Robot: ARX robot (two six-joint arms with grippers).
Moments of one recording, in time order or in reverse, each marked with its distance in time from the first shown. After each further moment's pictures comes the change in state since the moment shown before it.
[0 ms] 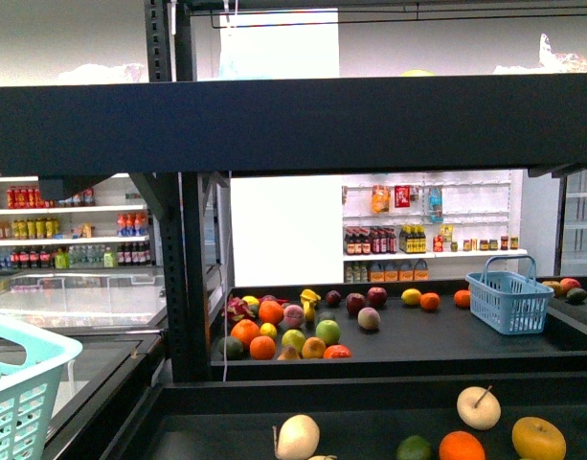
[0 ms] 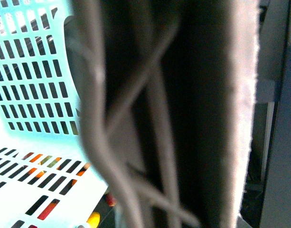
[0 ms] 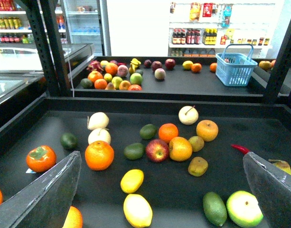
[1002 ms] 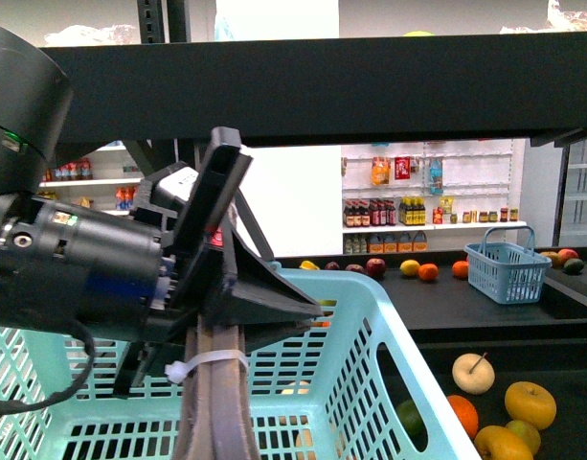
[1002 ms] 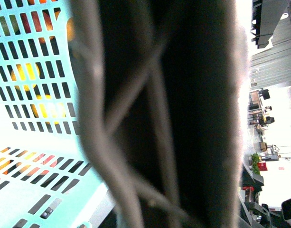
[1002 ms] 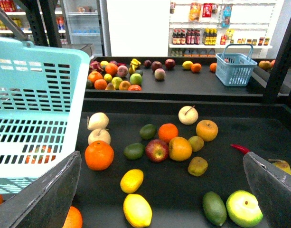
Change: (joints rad) left arm -0.726 -0.011 -0.126 -0.048 0.086 0.350; right arm 0.000 0.000 0.000 0.000 0.000 0.000
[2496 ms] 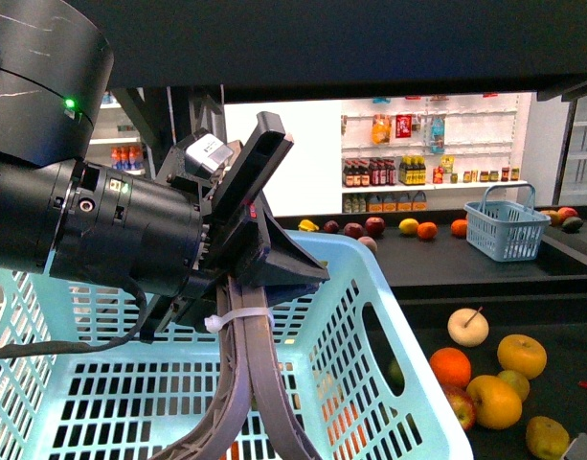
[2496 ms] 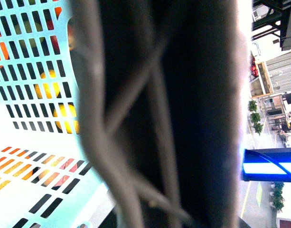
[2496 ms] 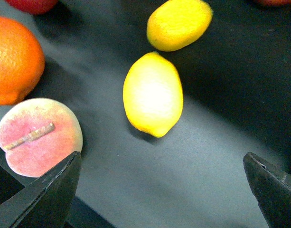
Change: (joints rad) left arm -0.024 0.088 0.060 -0.006 -0.087 0.045; right arm -0.193 2.319 0.842 0.553 -0.527 -0.690
